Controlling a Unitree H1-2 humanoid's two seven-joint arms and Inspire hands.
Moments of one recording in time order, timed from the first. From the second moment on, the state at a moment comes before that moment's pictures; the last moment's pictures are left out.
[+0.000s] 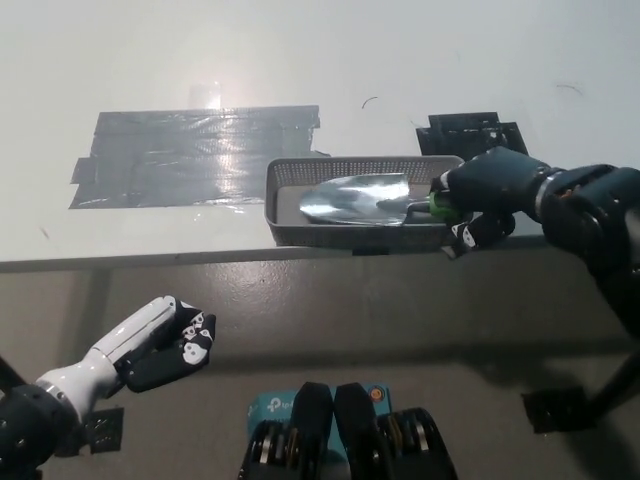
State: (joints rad) left_arm -0.22 0.49 -0.14 -0.24 0.02 0.37 -0.44; right_arm -0.83 -0.40 0.41 0.34 -0.87 -0.03 0.75
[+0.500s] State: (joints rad) left_arm -0.20 0.49 -0.18 -0.23 0.03 0.37 -0.46; right_arm -0.80 -0.38 0.33 0.37 -0.71 0.04 0.73
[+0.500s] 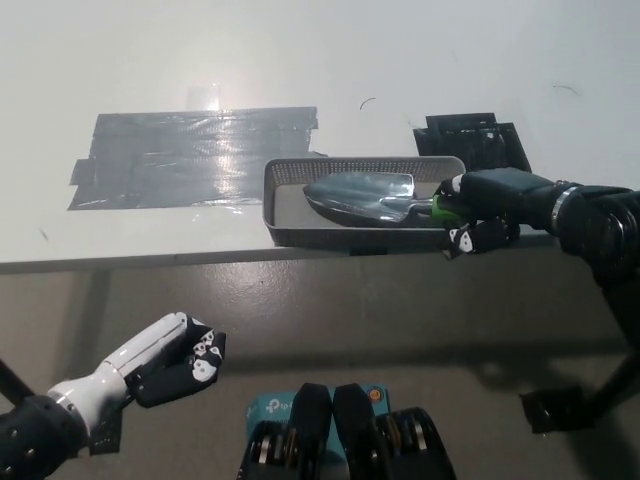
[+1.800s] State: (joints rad) left_arm -0.08 0.49 -0.18 -0.22 0.04 0.35 -0.46; right_arm -1.14 -0.41 0.29 0.53 -0.59 0.03 0.72
